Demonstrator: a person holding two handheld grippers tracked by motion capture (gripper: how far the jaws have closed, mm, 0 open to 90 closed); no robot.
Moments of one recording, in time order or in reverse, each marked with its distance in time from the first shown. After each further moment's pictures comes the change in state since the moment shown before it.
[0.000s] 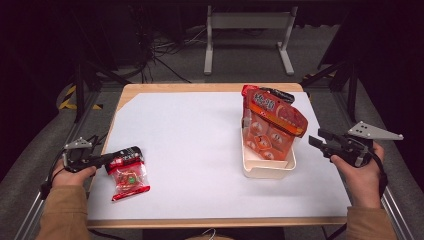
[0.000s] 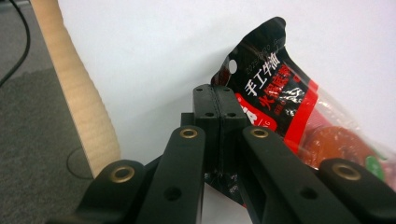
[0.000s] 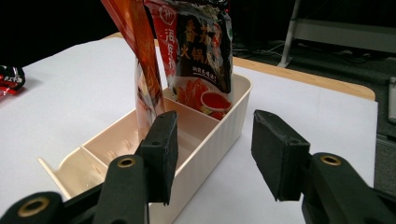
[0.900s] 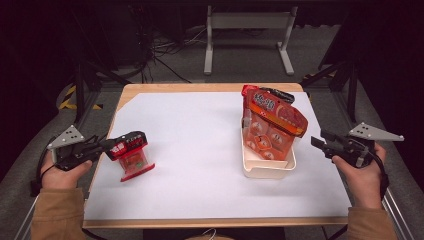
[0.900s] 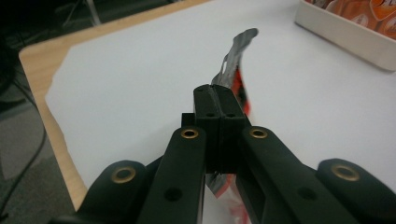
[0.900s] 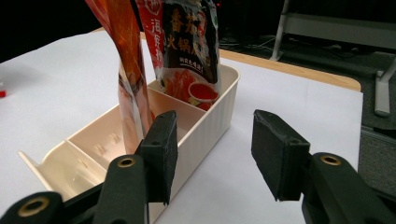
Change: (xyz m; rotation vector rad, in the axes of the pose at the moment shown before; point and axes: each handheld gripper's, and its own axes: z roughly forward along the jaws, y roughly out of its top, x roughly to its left) left arm -0.064 0.044 -0.059 -0.224 -0.018 0.230; right arm -0.006 -0.005 -0.001 0.019 -0.037 -0.001
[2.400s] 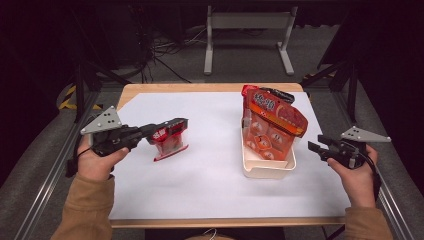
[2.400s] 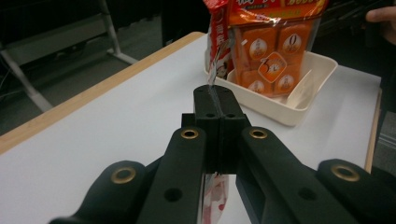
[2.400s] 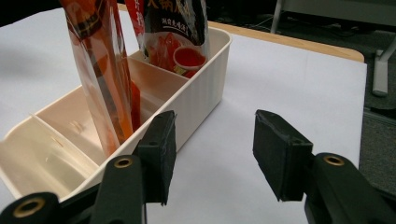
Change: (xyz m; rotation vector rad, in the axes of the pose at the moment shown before) left arm -0.078 0.087 0.037 -0.132 -0.247 0.149; right arm -0.010 -0.021 0.018 0.075 -0.016 0.014
